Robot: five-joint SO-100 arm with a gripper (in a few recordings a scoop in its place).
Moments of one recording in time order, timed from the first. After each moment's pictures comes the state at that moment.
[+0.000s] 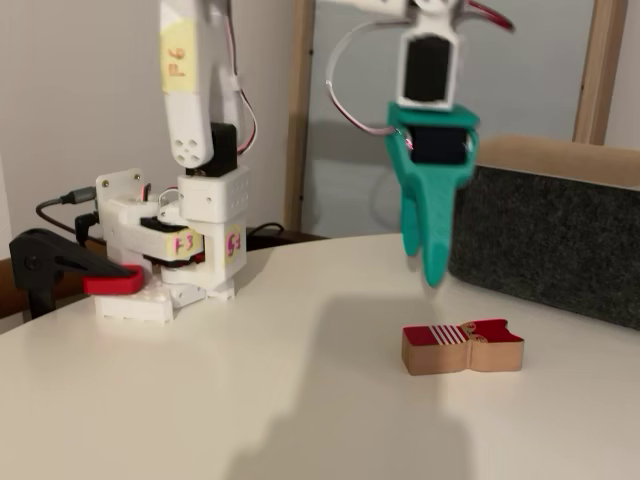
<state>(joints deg) -16.0 91.0 99.1 86.5 18.3</state>
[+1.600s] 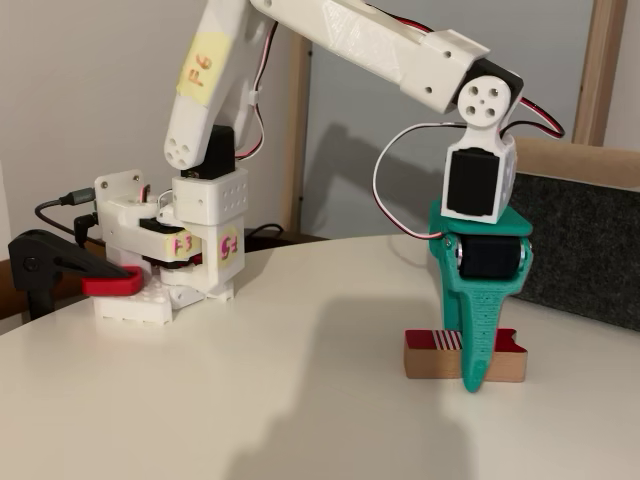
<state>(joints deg) -8.3 70.5 94.7 69.6 25.2</state>
